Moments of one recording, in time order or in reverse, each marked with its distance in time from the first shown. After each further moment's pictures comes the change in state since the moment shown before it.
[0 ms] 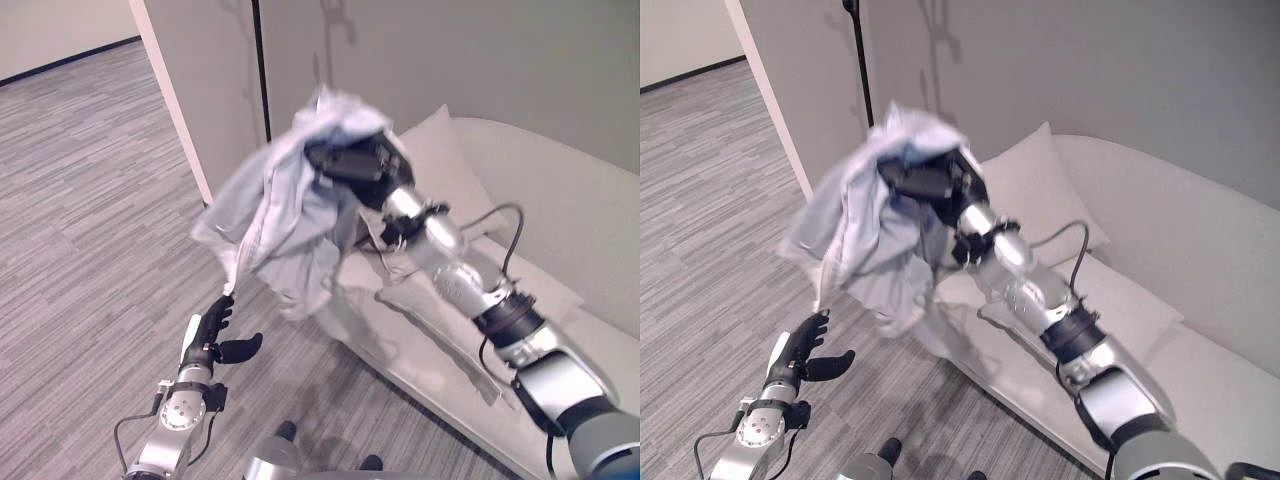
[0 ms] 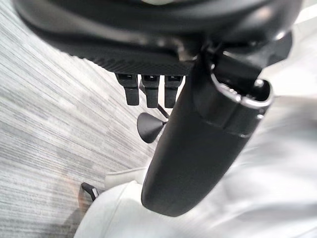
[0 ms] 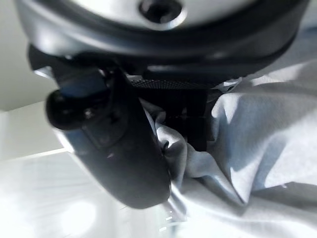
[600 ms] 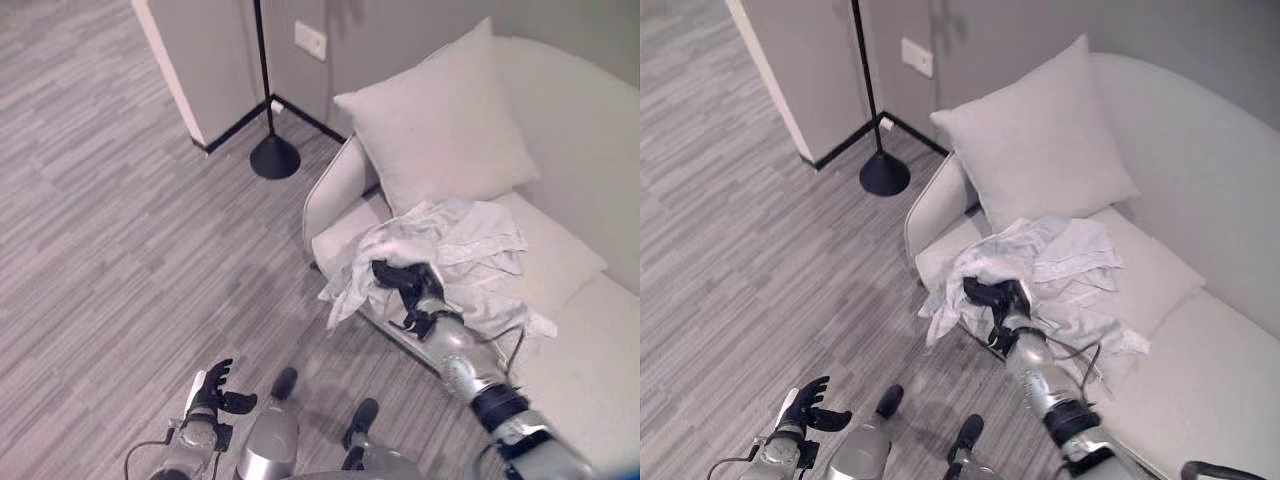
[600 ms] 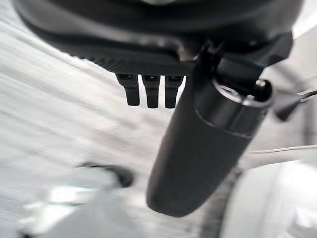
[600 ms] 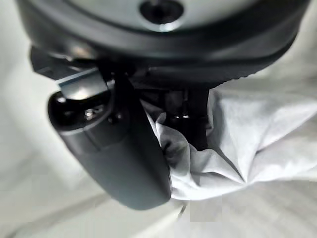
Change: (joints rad) left arm -0.090 -0.059 -0.085 0.452 0.000 0.021 -0.016; right arm 0.543 0.053 -0.090 0.209 -0.258 -0.006 -0.073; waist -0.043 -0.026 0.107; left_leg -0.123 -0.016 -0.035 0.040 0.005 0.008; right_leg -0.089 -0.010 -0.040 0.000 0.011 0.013
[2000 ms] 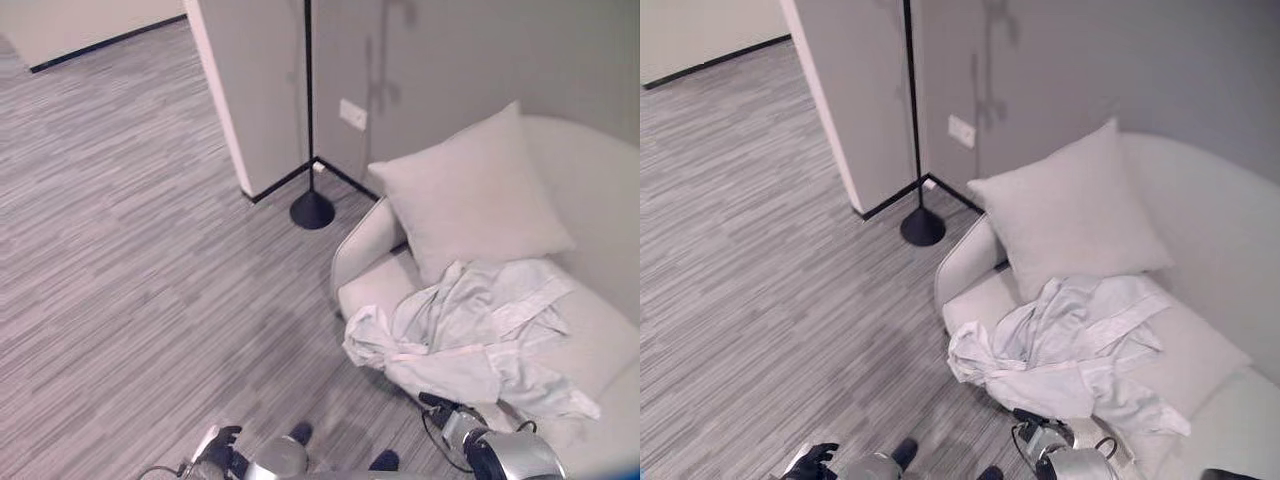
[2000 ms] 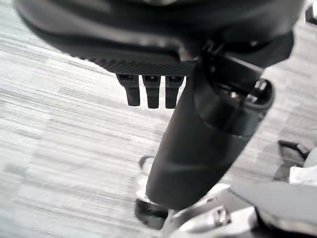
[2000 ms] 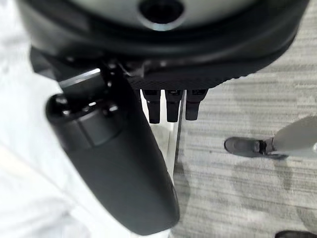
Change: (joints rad) left arm -0.144 -0.135 -0.269 0.548 0.084 0.034 -0.013; right arm -0.097 0.267 -0.382 1.181 -0.026 0.038 -0.215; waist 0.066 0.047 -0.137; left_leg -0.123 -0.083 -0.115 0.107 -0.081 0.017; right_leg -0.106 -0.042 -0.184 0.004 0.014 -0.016
